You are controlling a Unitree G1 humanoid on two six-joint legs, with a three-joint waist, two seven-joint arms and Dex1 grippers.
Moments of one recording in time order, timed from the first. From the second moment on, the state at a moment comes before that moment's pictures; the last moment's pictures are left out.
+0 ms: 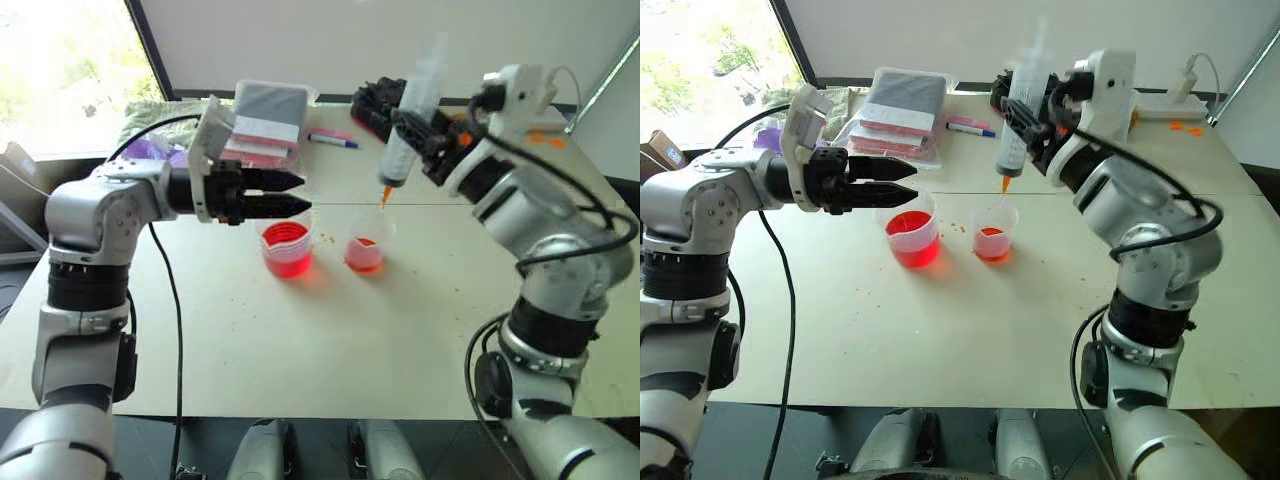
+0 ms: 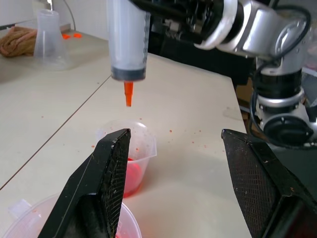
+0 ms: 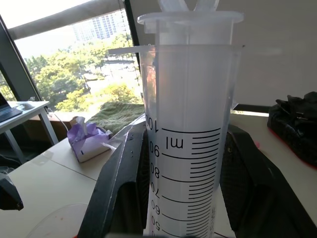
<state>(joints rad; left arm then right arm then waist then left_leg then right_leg) -0.86 0.64 0.05 -0.03 -0.64 0.93 -1.21 -0.93 -0.39 -0.35 -0.35 0.74 1.20 0.08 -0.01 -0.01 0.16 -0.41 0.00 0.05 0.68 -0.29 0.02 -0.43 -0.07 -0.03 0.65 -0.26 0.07</state>
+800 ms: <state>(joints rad) -0.68 0.77 -0.03 -0.16 -0.62 0.79 -1.26 -1.03 -0.85 0.15 0.29 0.71 1.61 0.17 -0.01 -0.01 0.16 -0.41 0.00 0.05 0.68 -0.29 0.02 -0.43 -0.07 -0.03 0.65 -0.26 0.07</state>
